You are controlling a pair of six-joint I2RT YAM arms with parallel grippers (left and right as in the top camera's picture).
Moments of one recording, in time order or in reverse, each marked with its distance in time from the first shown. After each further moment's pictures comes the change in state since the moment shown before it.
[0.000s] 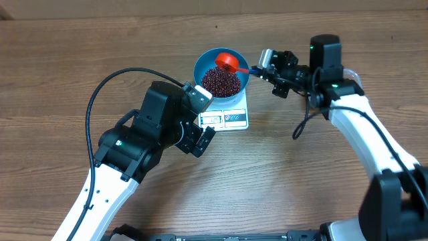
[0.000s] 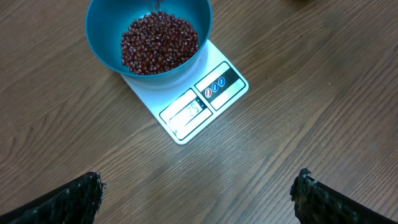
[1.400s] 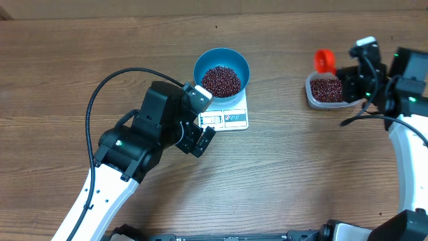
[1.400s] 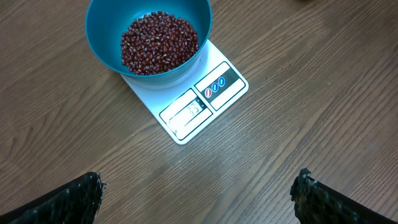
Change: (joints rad) left arm 0.000 0.000 0.000 0.000 0.000 0.000; right arm -0.430 -0.178 0.000 -0.362 0.374 0.502
